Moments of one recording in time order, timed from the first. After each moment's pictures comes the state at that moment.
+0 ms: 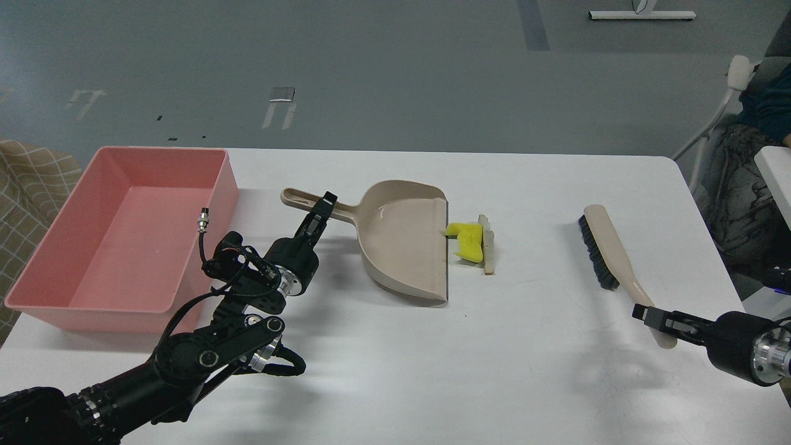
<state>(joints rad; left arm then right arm) -0.45 0.22 -0.54 -1.03 0.99 0.49 -0.25 0.54 -1.11 0.23 1.58 -1.21 0.06 0.04</state>
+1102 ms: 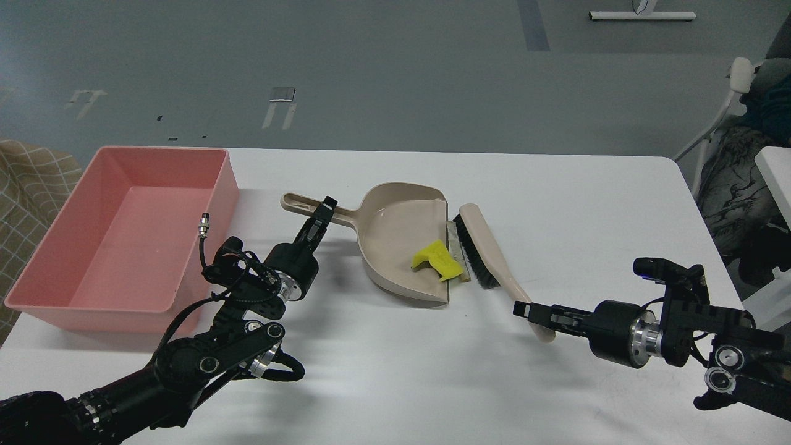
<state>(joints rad) -0.44 0.22 -0.53 -1.03 1.01 0.49 -0.26 0.77 -0.76 0.04 1.54 -1.14 0.08 0.12</state>
